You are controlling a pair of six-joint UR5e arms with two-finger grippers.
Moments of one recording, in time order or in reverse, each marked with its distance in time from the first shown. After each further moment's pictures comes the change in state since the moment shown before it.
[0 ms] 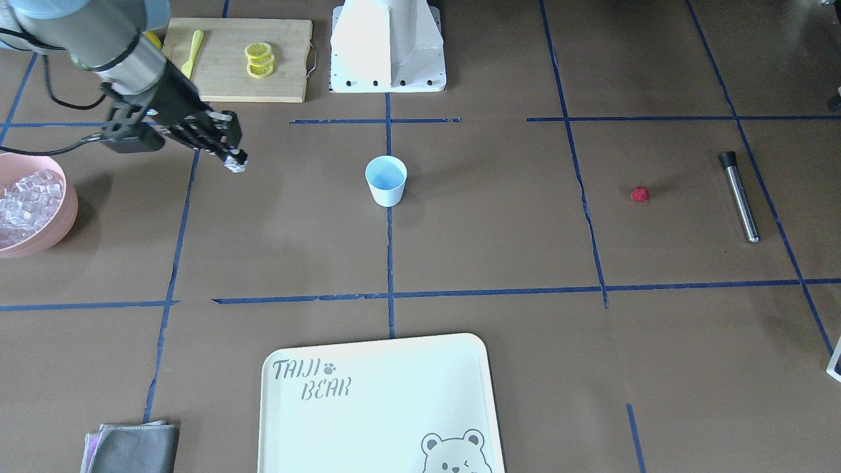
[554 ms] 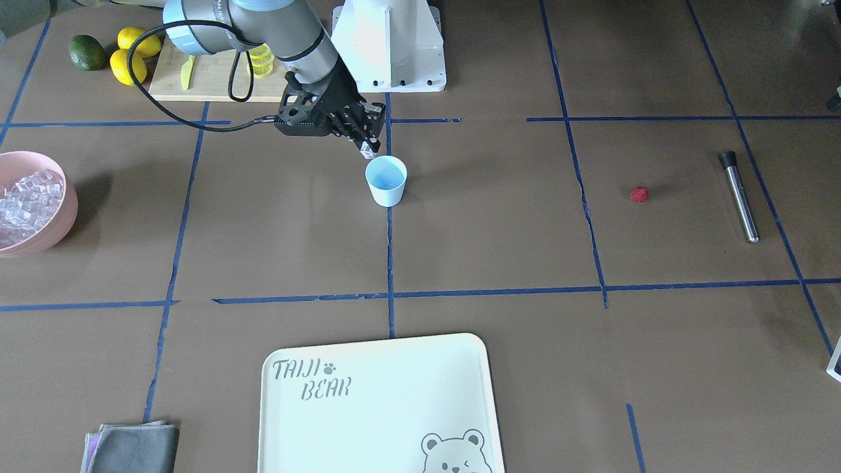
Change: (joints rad) left arm 0.000 0.001 0.001 -0.022 -0.017 -0.006; right arm -0.210 0.308 -0.152 -0.107 -0.202 0.201
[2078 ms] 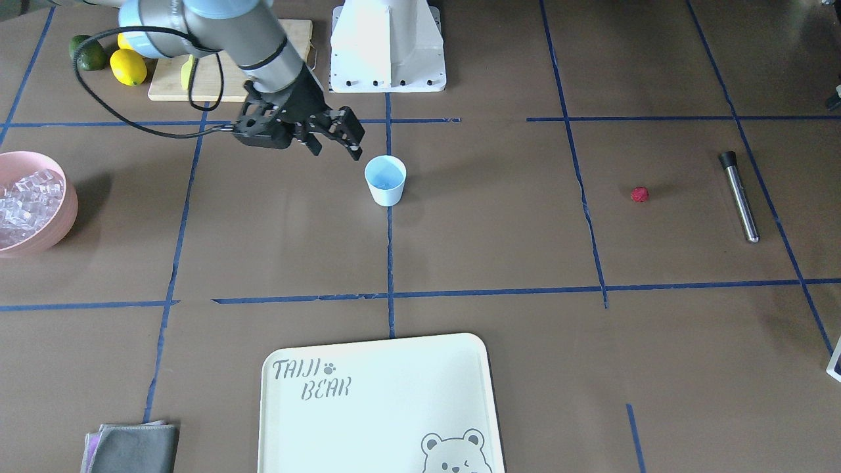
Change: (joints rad) left arm 0.000 0.004 -0.003 -0.001 -0.003 0.000; right arm 0.159 -0.140 0.091 -0.014 0.159 -0.046
